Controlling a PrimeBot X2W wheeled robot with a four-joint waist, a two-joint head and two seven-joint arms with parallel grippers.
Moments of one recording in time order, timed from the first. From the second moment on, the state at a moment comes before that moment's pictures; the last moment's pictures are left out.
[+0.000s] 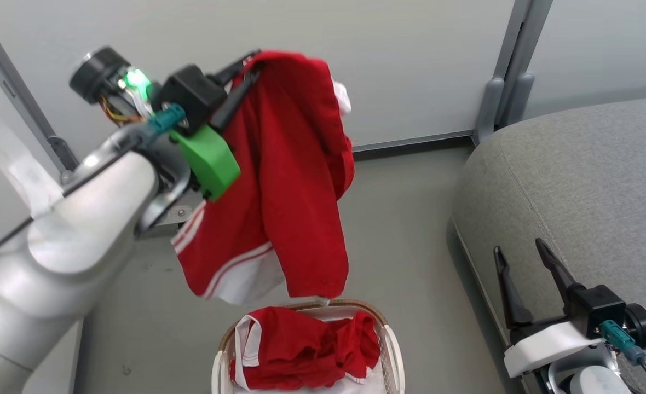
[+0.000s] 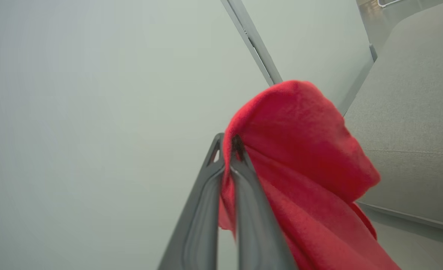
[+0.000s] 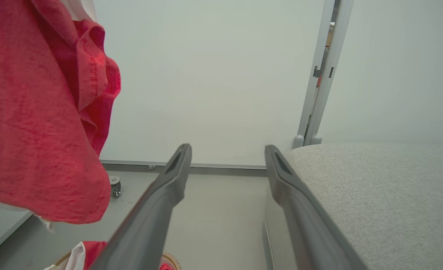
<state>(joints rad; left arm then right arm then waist) -1.01 0.48 -0.99 0.34 -0.54 -0.09 -0.10 -0.03 -0.05 -0.01 0.14 0.07 0.13 -0.26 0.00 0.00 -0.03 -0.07</state>
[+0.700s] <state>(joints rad) -1.33 0.36 -1.00 0.45 -0.53 -0.12 -0.08 -0.16 -0.05 0.28 0.23 0.00 0.13 -0.26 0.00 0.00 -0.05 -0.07</state>
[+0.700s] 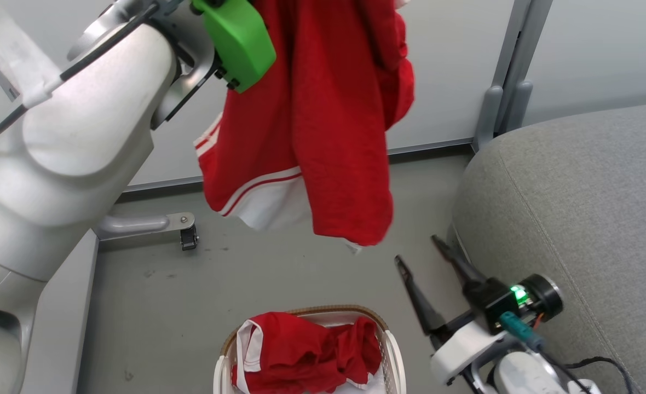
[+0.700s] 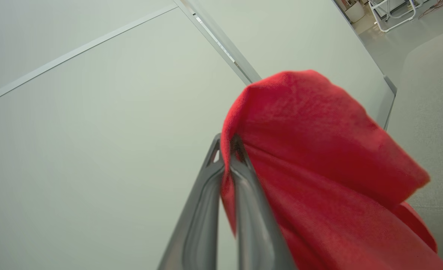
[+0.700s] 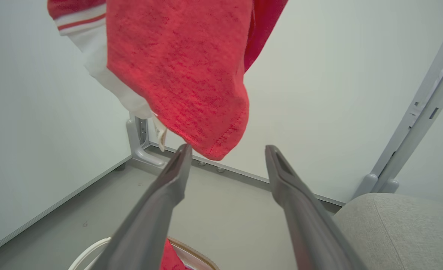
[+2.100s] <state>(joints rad) -1.24 0.31 -1.09 0.49 -0.69 -0.11 -0.10 -0.34 -0.05 0.33 0.20 -0.06 0.13 -0.26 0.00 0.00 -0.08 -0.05</state>
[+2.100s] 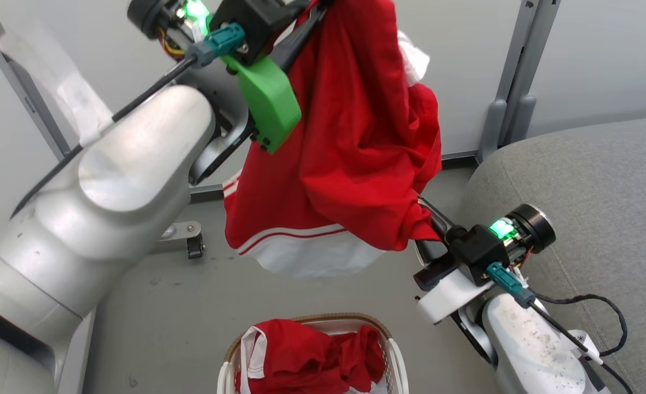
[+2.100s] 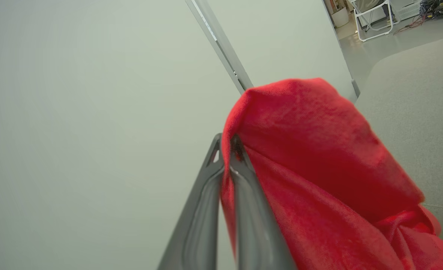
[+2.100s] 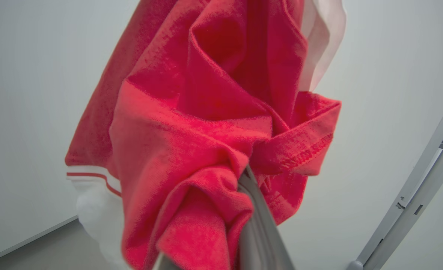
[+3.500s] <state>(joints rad) -0.34 0.24 -0.78 0.32 -0.59 -0.02 -0.26 -0.44 -0.05 0.08 0.25 -0.19 0.13 -0.26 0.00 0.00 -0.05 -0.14</state>
